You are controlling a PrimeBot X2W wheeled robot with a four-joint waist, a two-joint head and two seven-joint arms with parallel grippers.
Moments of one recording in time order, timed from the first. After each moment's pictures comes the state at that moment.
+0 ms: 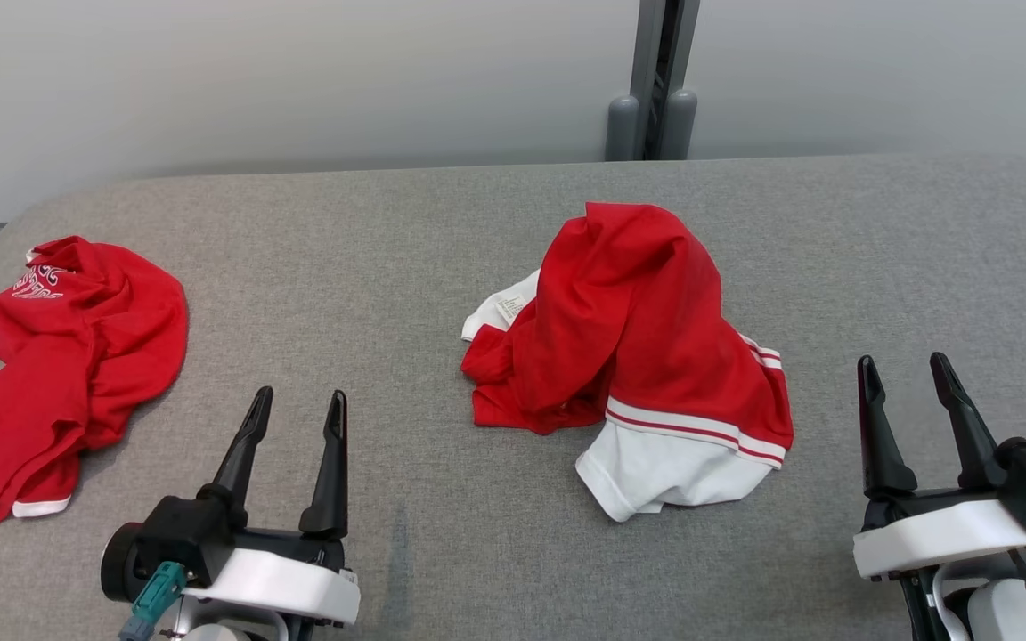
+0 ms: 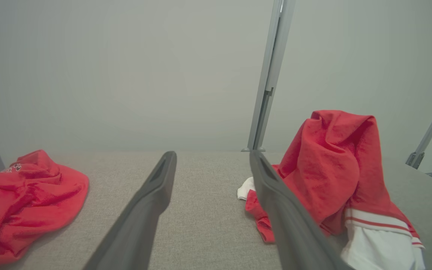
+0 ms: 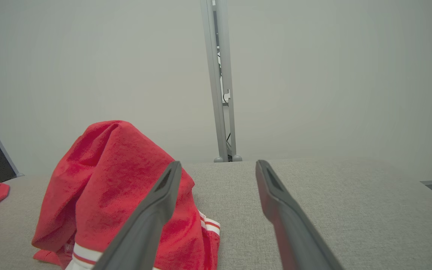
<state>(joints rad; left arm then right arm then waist) -0.05 0.05 -0.13 0.13 -0.23 -0.03 -0.26 -0.13 -0.05 -0.02 0.21 0.18 0.13 -0.26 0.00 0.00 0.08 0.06</state>
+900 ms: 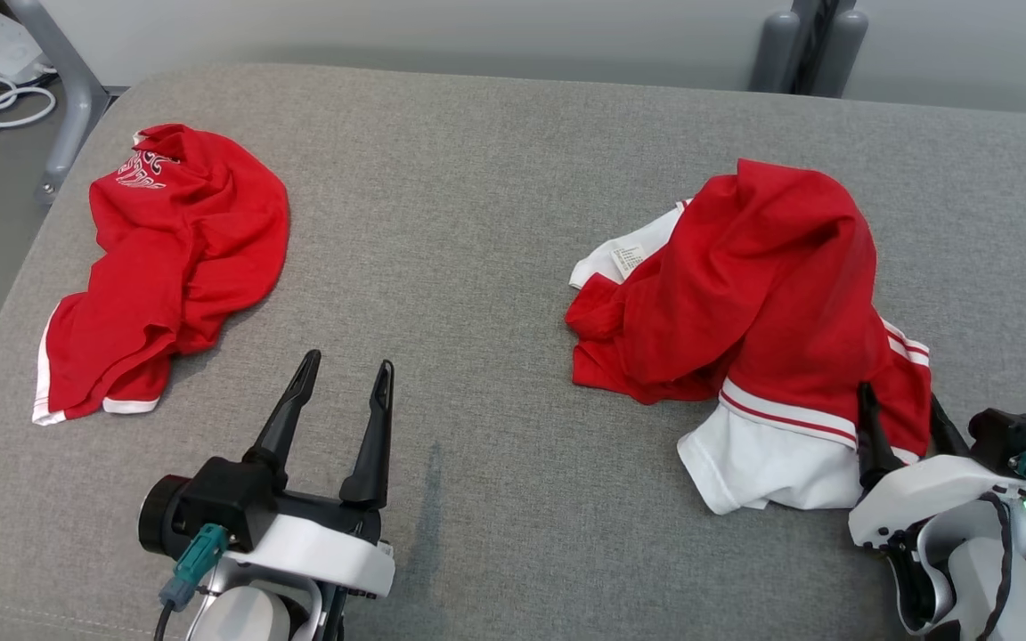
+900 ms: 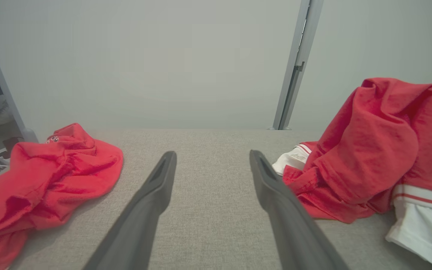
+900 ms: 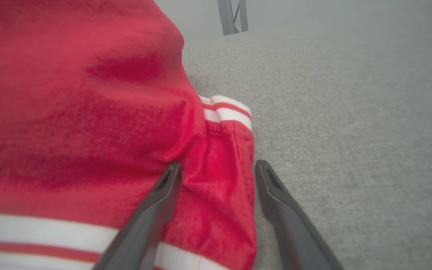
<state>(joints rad) -0.13 0.05 -0.21 0.16 -0.22 -0.03 -0.26 -0.39 -0.05 -0.10 0.78 0.21 0.13 -0.25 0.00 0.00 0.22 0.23</state>
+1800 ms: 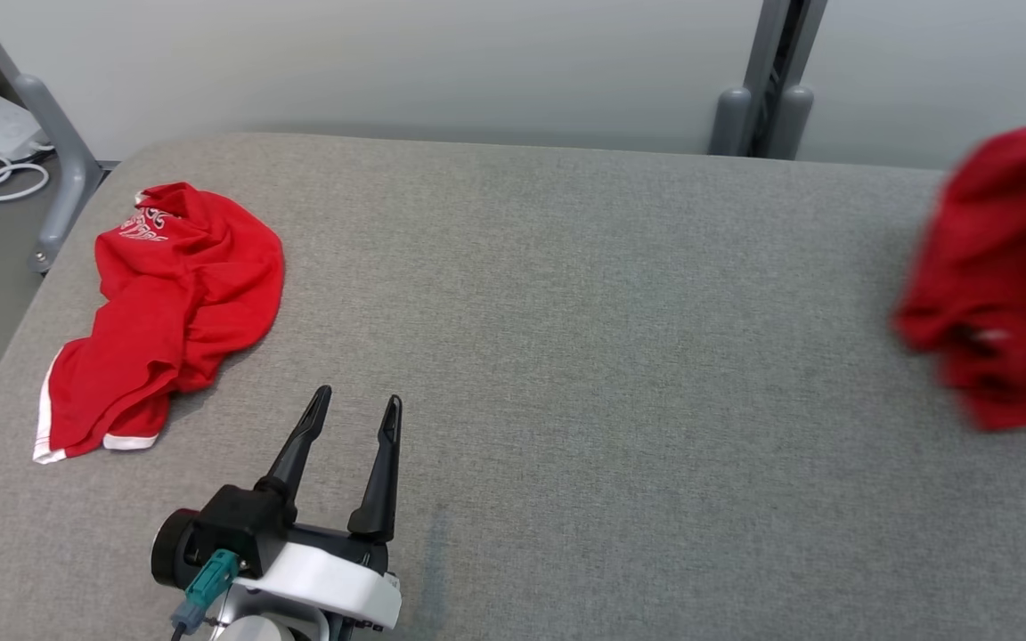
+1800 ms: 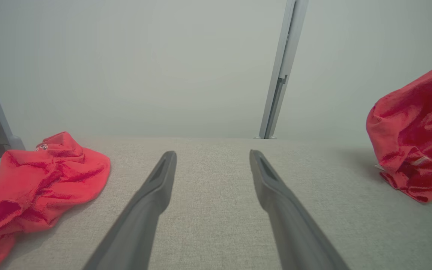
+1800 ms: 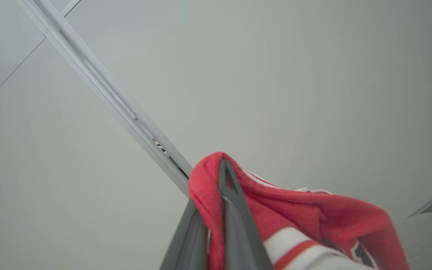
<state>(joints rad) -0.09 0.05 -0.23 0.18 -0.24 -0.02 -0.26 -0.83 -0.31 -0.40 0.60 0.71 0.13 -0.02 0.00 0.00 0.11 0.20</state>
